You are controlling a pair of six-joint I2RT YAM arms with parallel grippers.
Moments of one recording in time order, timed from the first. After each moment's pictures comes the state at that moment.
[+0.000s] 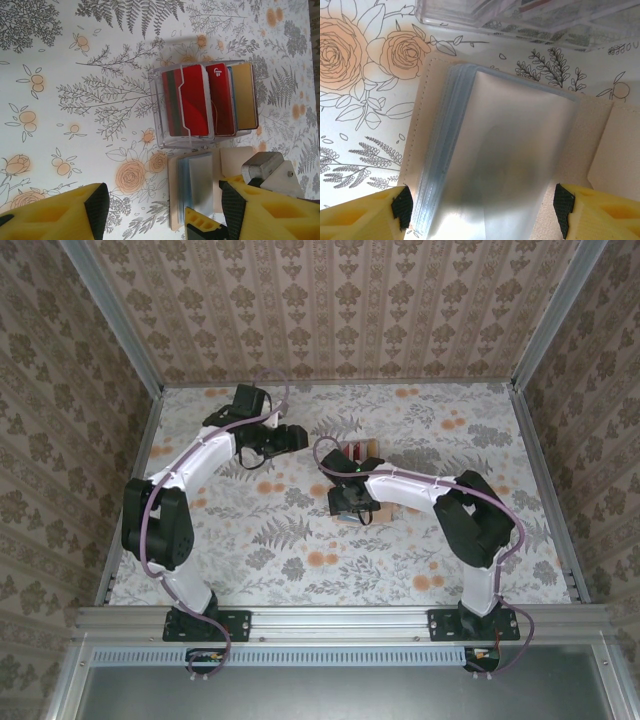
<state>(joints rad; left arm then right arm) -0.37 1.73 1.40 -0.62 0.50 -0.40 0.74 1.89 1.29 -0.70 0.20 0.64</state>
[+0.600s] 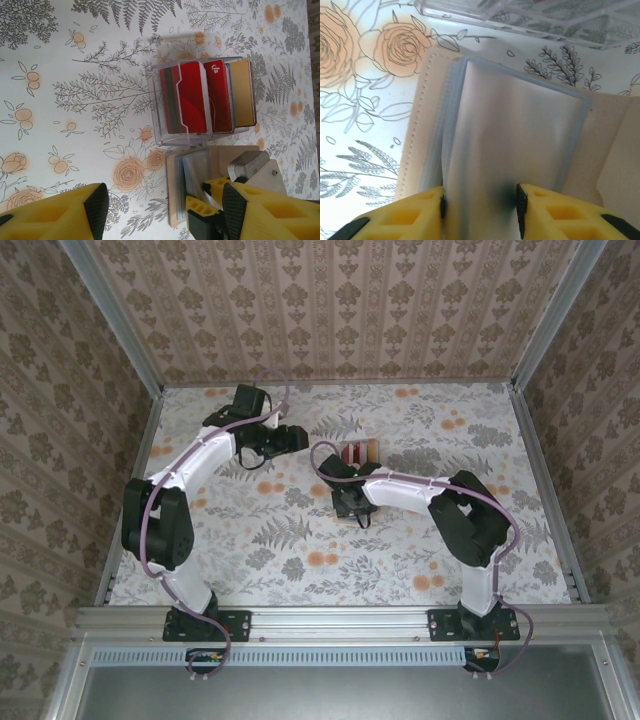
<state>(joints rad) -0.37 1.73 1.40 -0.62 0.51 -0.40 0.75 1.90 1.25 -0.65 0.22 0.63</state>
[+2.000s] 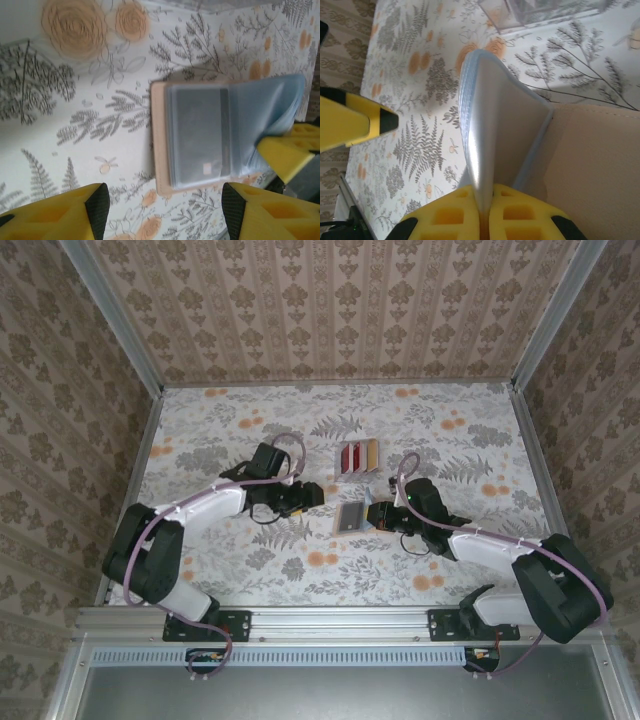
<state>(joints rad) -0.57 1.51 0.86 -0.33 0.55 -0.68 0.49 1.30 0.42 0.28 -0.37 0.74</state>
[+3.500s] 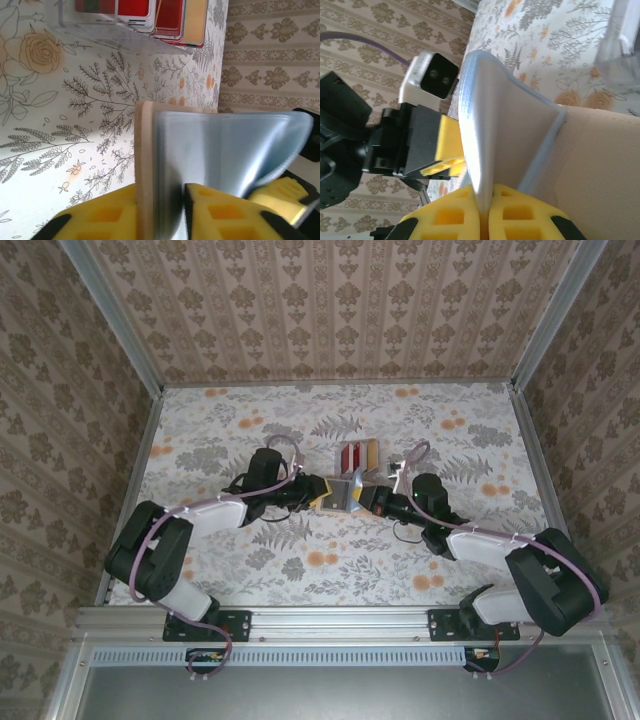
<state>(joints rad) -0.57 1.54 0.71 0.24 0.68 -1.07 0.47 1.34 0.40 0.65 -0.49 0.95</state>
